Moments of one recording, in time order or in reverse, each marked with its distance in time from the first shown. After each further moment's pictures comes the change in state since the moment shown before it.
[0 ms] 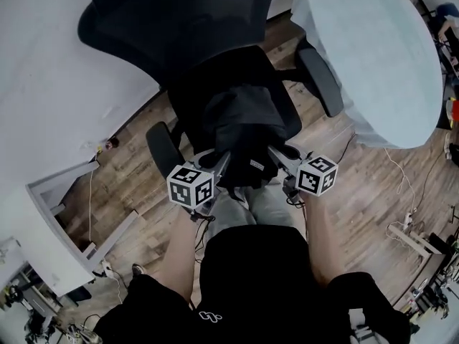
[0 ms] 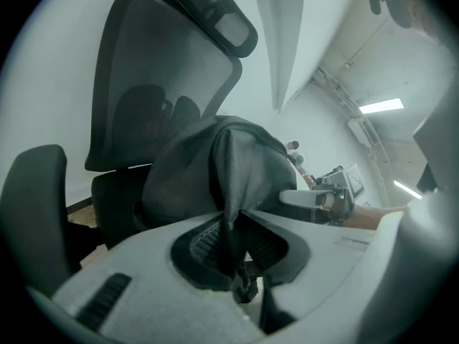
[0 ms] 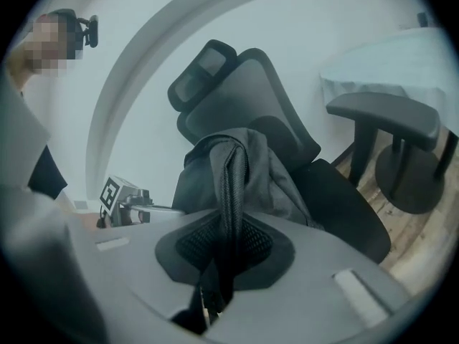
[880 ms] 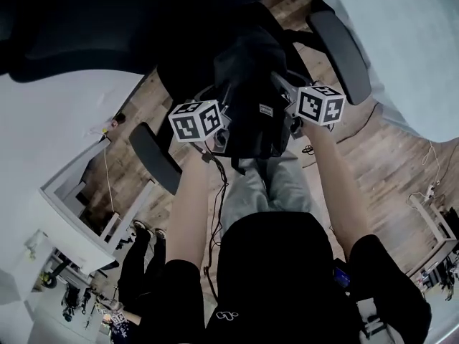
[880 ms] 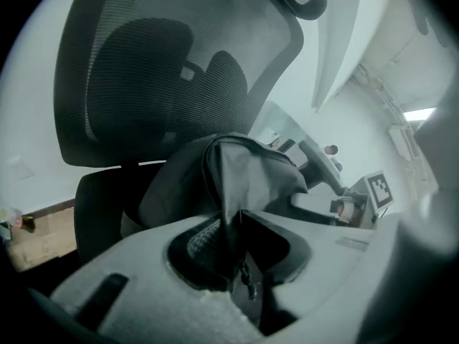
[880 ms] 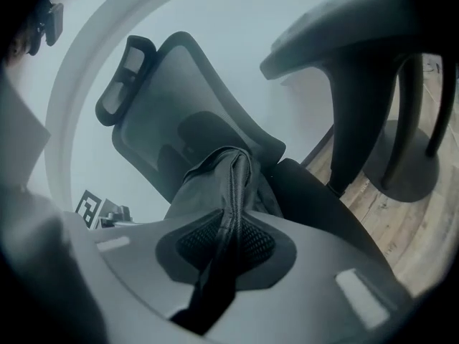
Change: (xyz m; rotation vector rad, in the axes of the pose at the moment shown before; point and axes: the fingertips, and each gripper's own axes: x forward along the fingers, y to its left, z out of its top) left arm 0.174 0.134 0.061 -0.160 0.021 0.215; right arm 0.116 -0.200 0.055 0.186 0.000 -0.127
